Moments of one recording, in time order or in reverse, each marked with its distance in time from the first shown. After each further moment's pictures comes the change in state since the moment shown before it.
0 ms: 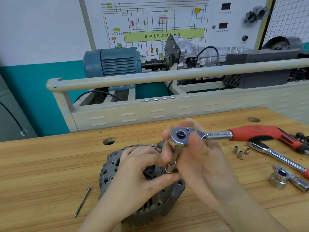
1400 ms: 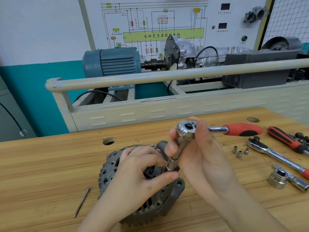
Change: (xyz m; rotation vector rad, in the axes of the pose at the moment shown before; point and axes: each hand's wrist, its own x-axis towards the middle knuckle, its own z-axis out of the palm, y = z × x) left_hand 0.002 0.002 -0.001 0.015 -0.006 -0.040; right_hand 0.004 0.002 -0.006 0.045 0.086 -0.033
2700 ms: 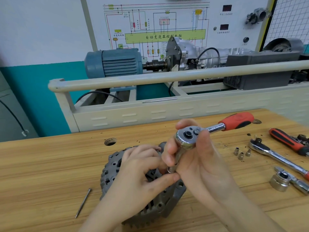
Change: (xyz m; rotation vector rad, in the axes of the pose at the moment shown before) left_hand -0.002 -0.007 0.002 0.007 -0.035 0.014; right_hand -0.004 0.004 0.003 0.019 -0.102 0.024
